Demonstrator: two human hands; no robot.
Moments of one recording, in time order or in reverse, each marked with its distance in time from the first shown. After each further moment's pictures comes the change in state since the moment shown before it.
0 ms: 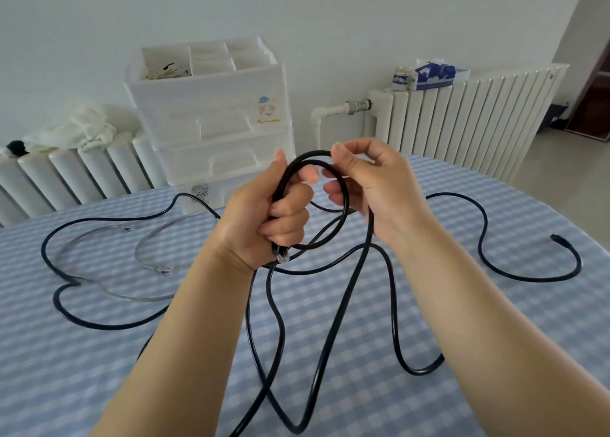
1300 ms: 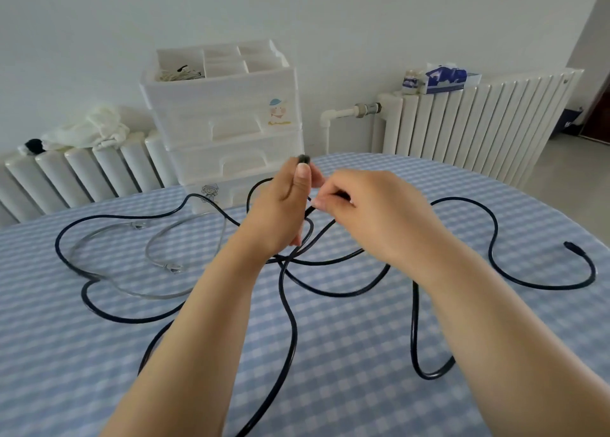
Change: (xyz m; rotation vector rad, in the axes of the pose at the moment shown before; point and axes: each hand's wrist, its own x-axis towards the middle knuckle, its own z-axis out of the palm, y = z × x) left_hand 0.002 -0.007 0.006 1.057 0.470 0.248; right_hand -0.033 -0.015 0.012 -1.306 -0.181 -0.288
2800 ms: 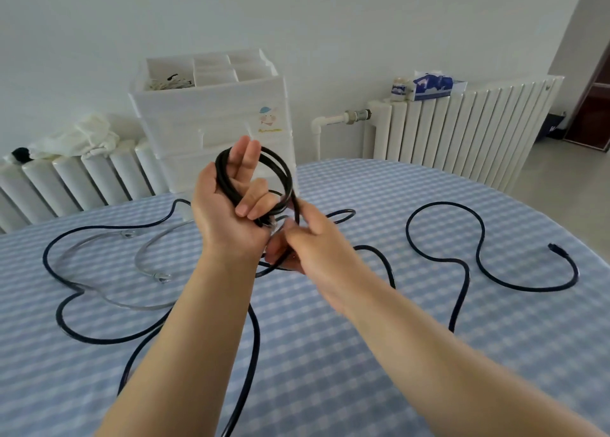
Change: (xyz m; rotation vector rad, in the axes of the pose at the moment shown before) left_hand 0.011 -0.007 -0.015 -1.418 0.241 -0.100; right_hand 0.001 -0.018 0.066 1.158 -0.120 0.332
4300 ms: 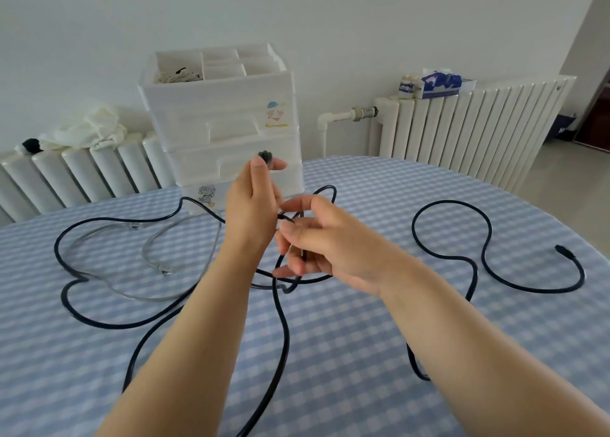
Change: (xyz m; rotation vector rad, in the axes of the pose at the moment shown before) left_hand 0.001 -0.017 -0.012 1.245 0.125 0.390; right_hand -0.008 -0.019 -0.026 -0.014 -0.376 0.067
